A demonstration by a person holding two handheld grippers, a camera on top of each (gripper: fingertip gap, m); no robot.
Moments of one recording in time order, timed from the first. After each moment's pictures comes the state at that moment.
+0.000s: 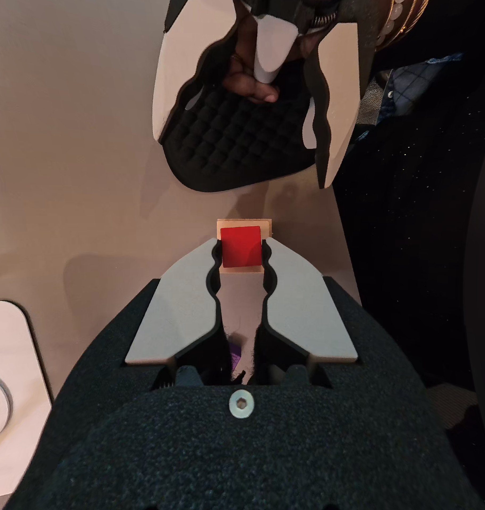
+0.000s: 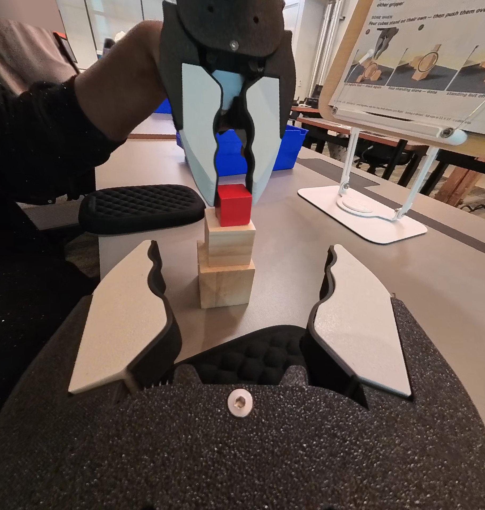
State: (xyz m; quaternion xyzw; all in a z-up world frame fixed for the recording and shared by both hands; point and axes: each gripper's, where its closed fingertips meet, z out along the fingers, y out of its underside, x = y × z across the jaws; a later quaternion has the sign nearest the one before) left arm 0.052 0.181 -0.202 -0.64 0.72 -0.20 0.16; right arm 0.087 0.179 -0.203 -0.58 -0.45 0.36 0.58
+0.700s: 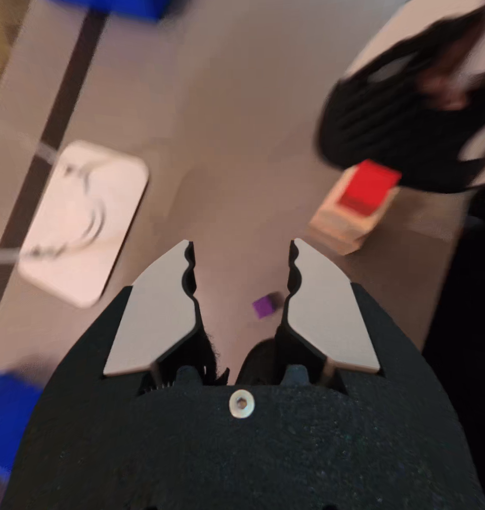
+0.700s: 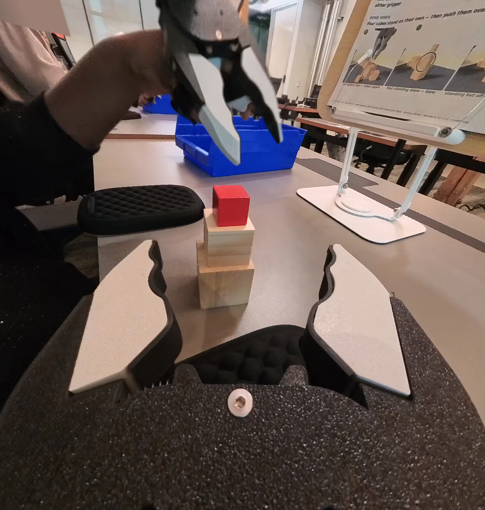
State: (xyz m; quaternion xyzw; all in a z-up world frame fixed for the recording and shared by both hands) left arm -0.026 0.243 -0.180 -0.79 0.51 -0.09 0.33; right arm 0.087 0.179 -0.203 -0.58 -0.45 0.36 0.58
